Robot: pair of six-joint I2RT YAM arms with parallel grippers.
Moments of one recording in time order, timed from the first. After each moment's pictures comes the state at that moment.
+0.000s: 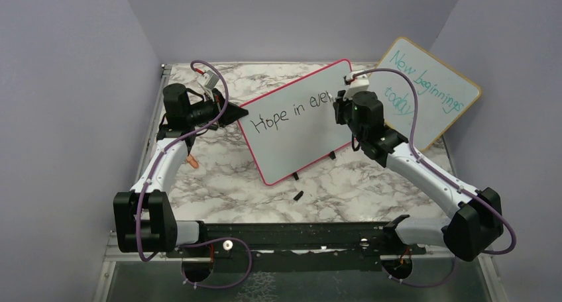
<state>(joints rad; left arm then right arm) 0.00 1.31 0.91 0.16 1.02 -0.22 0.55 1.25 0.98 0.00 0.32 0.09</state>
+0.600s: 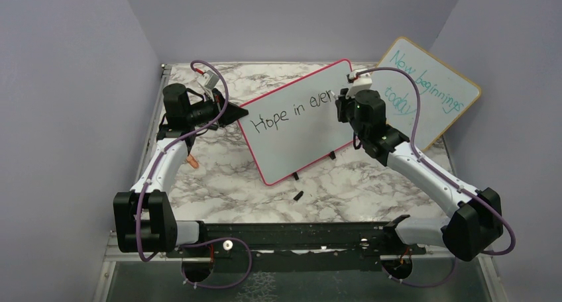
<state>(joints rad) 0.00 1.31 0.91 0.16 1.02 -0.22 0.53 1.26 0.98 0.01 0.33 0.09</state>
